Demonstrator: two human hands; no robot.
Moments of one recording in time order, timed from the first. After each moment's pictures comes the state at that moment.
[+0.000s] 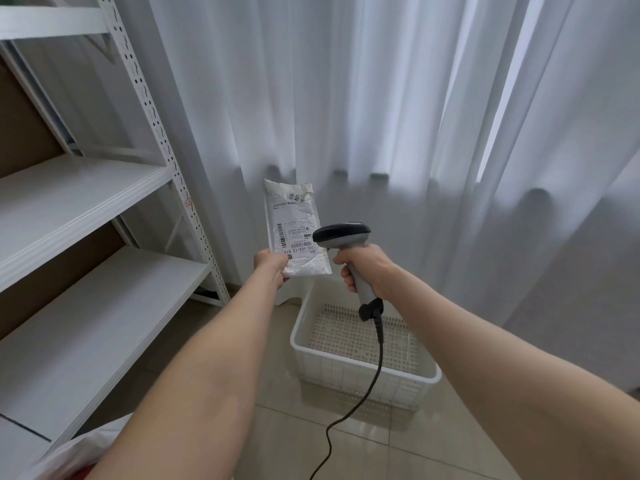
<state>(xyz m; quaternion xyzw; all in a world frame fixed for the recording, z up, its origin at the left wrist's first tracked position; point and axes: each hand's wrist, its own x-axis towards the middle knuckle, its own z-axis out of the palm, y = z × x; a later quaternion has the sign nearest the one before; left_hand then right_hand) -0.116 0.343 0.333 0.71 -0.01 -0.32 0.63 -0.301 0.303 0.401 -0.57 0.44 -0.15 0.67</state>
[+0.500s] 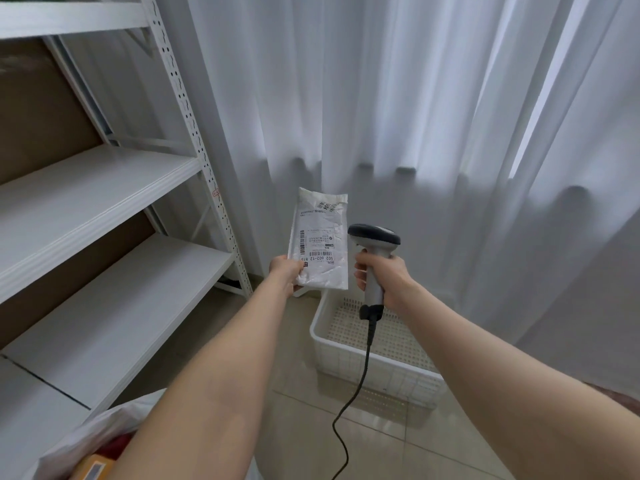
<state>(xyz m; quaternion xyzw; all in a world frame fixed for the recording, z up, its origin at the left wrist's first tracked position) -0.114 0.389 0.325 0.73 -0.04 -0.36 0.59 -0.289 0.324 0.366 -0.45 0.44 -0.24 0.74</state>
